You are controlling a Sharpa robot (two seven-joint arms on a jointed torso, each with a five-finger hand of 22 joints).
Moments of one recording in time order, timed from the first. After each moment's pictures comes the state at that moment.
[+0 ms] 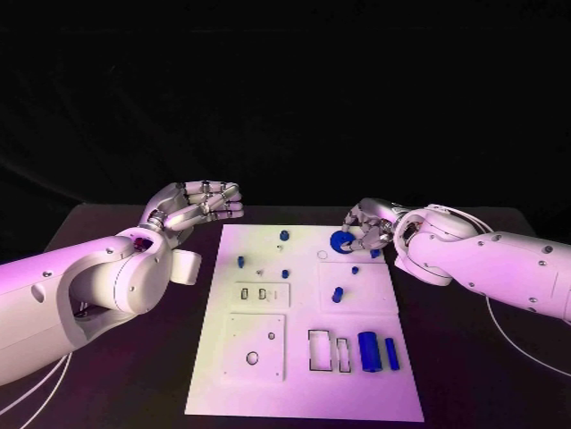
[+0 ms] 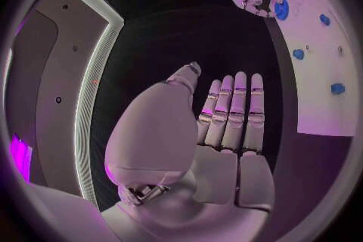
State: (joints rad) left arm 1.25 -0.91 0.00 1.64 -0.05 -0.42 0.38; left_hand 1.47 -0.12 0.18 0.21 0.26 0.88 0.21 0.22 0.18 1.06 0.17 0.08 0.07 0.95 0.13 0.31 0.18 0.17 0.82 0.24 0.27 0.11; right arm 1.31 -0.76 -0.13 1.32 -1.29 -0.29 -0.21; right_hand 1.45 -0.15 0.04 0.29 0.31 0.85 0.13 0.23 0.49 1.43 0.05 1.40 1.31 1.47 -0.02 1.57 1.31 0.09 1.38 0.09 1.30 1.23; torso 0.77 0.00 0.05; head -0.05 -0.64
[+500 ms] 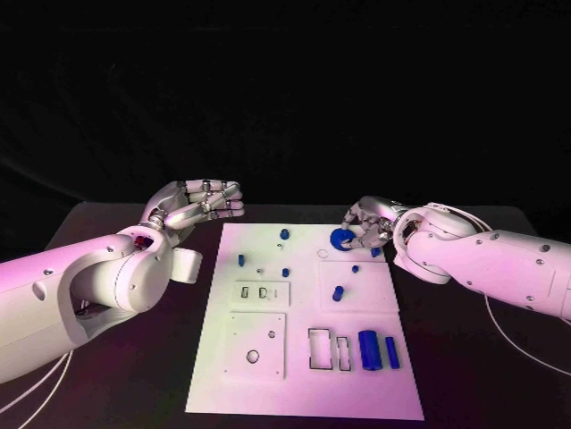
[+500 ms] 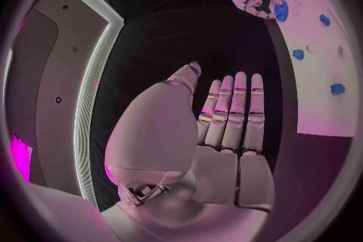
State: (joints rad) left arm 1.25 -0.91 0.00 1.64 -0.05 -0.42 0.38; left_hand 1.47 -0.12 0.19 0.21 0.26 0.88 0.21 0.22 0.18 1.06 0.17 0.08 0.07 0.95 0.13 0.31 0.18 0.17 0.82 0.24 0.27 0.11; right arm 1.30 -0.75 -0.12 1.31 -1.29 -0.30 -0.21; right_hand 1.47 -0.15 0.14 0.28 0.27 0.90 0.13 0.25 0.47 1.45 0.04 1.43 1.31 1.47 -0.02 1.57 1.31 0.09 1.39 0.09 1.30 1.24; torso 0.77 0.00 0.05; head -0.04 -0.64
